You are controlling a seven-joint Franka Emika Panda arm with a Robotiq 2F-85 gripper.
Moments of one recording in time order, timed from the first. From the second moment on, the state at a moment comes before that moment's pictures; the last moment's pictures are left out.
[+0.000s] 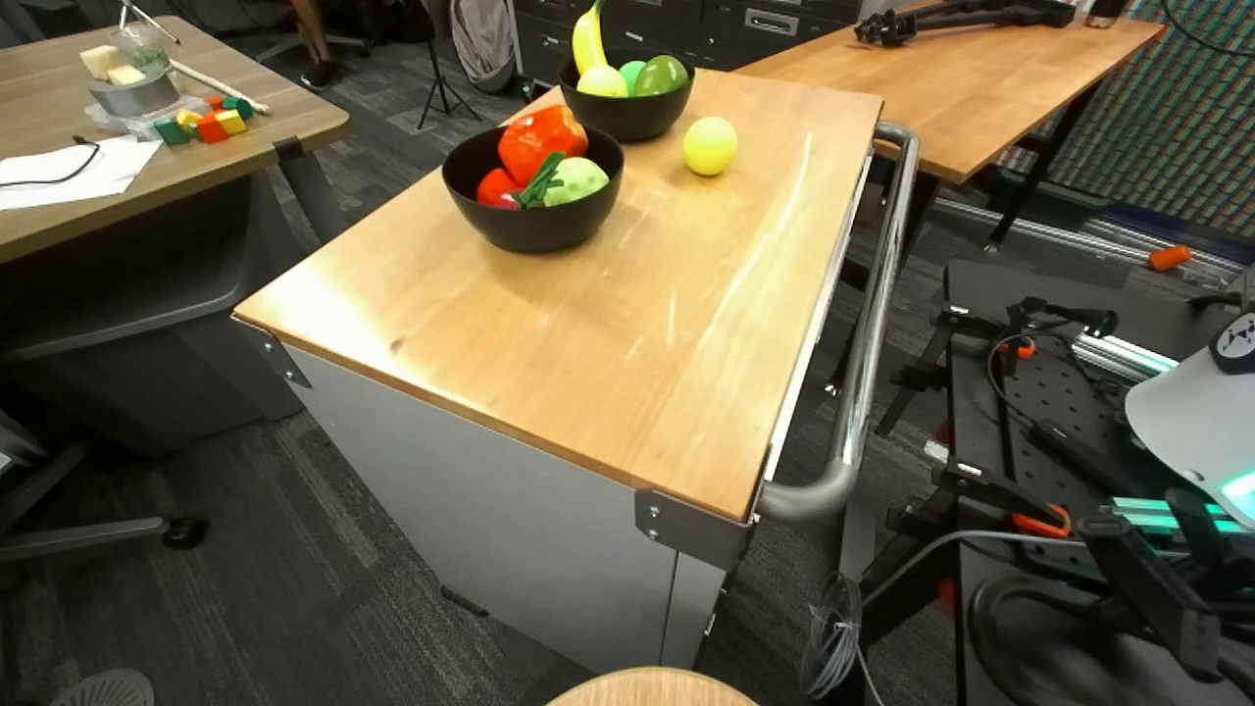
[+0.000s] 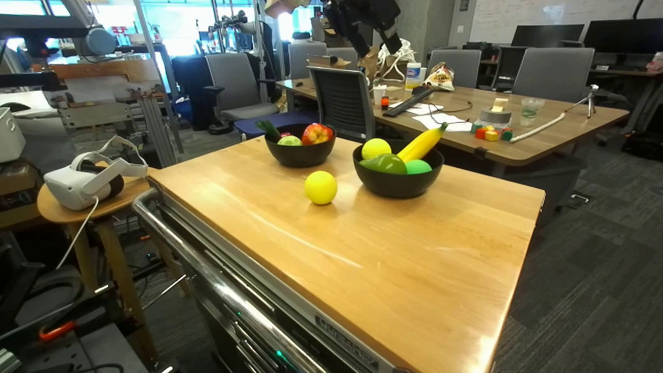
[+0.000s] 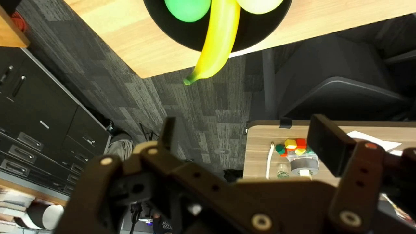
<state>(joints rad) -0.13 -0.03 -0.02 -2.09 -0.56 2.58 0.66</state>
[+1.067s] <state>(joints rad) -0.12 0.44 -0.15 -1.76 -0.31 2.64 0.69</state>
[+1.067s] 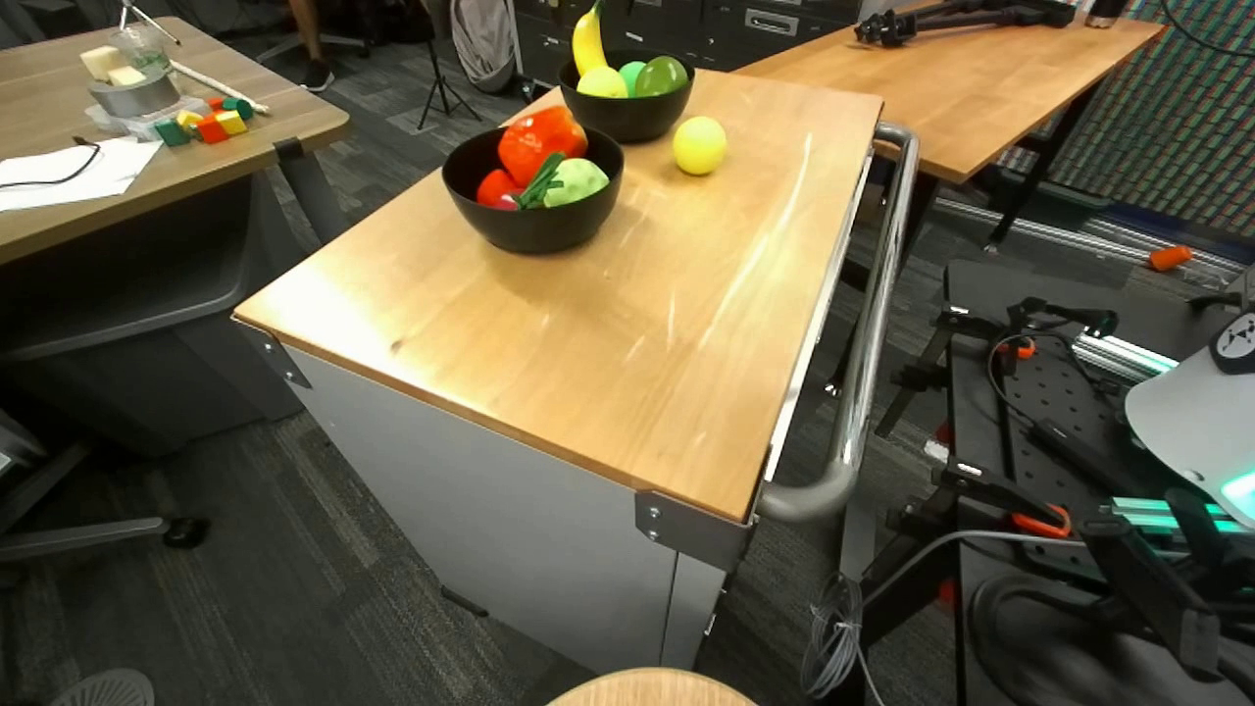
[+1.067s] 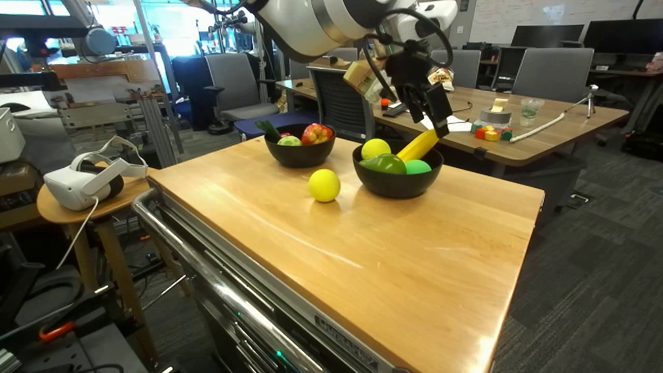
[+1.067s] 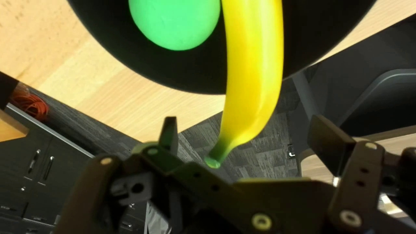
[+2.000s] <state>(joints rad) -0.08 0.58 -0.21 -1.61 -0.21 2.53 0.66</state>
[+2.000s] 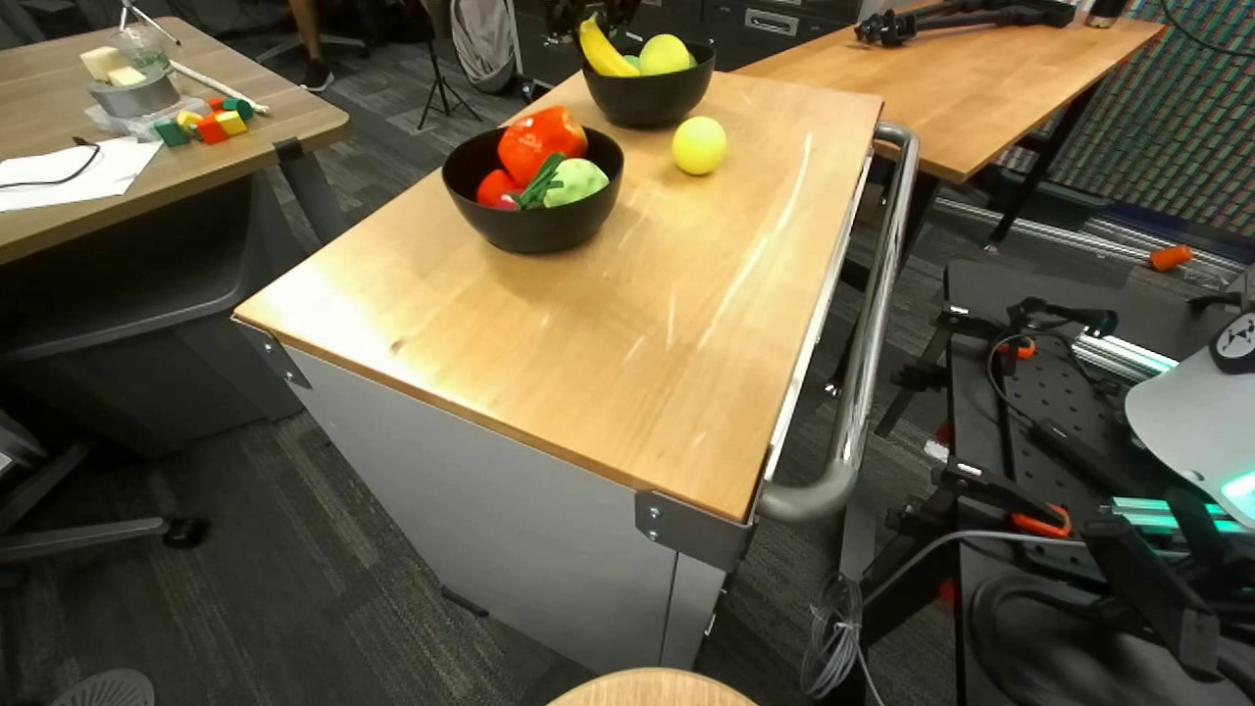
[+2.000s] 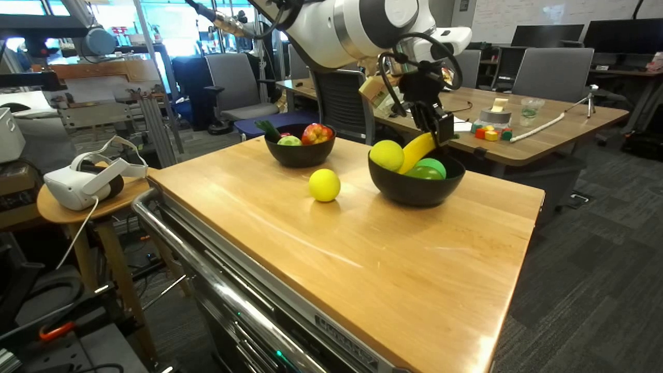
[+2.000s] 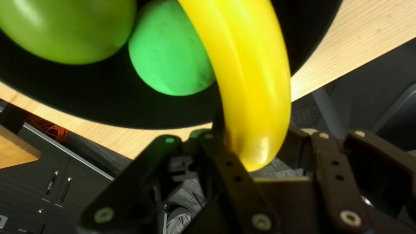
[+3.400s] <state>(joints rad) -0.05 0.39 -0.16 -1.76 -0.05 2.59 0.43</state>
